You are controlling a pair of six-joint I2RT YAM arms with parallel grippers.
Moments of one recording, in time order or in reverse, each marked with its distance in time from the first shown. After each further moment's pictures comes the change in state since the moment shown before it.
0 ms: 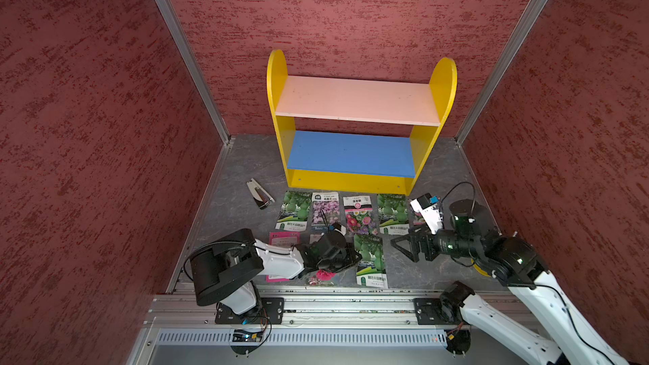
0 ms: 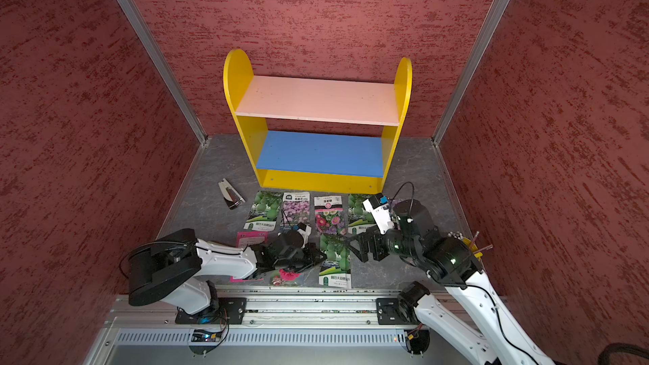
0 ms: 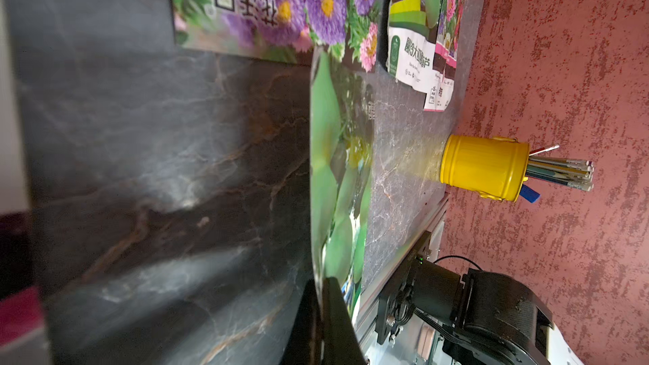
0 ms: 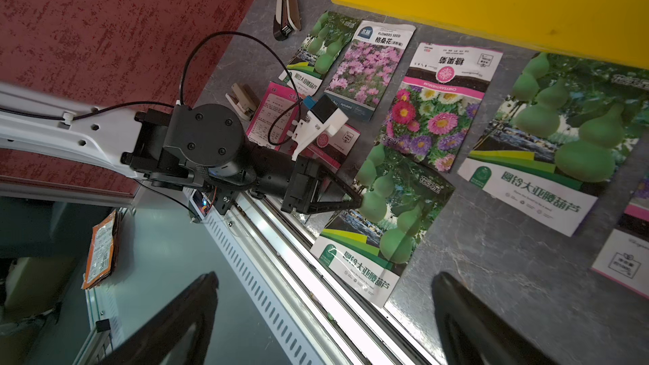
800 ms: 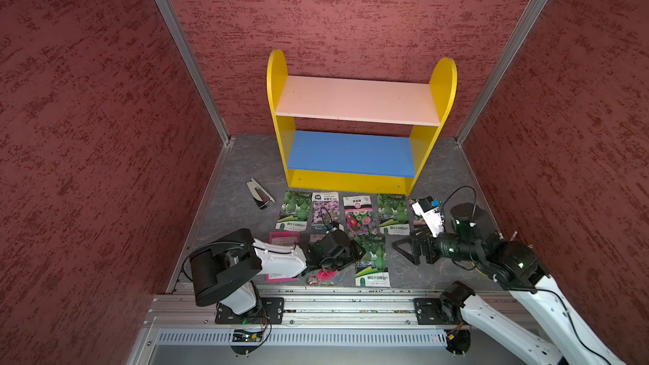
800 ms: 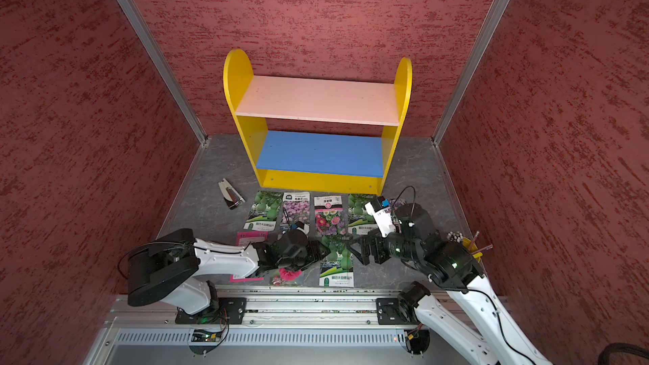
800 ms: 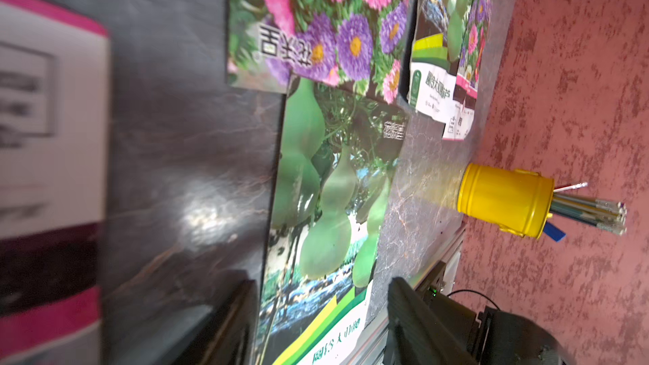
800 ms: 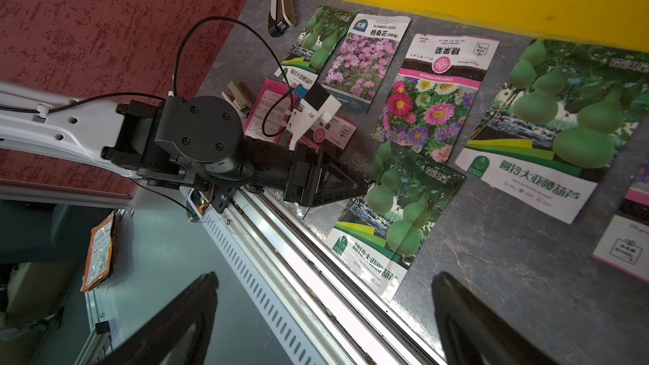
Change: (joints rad) left arm -0.010 -0.027 0.059 -0.172 -0.099 -0.026; right arm 0.000 -0.036 -0.032 -0.005 0.006 0.018
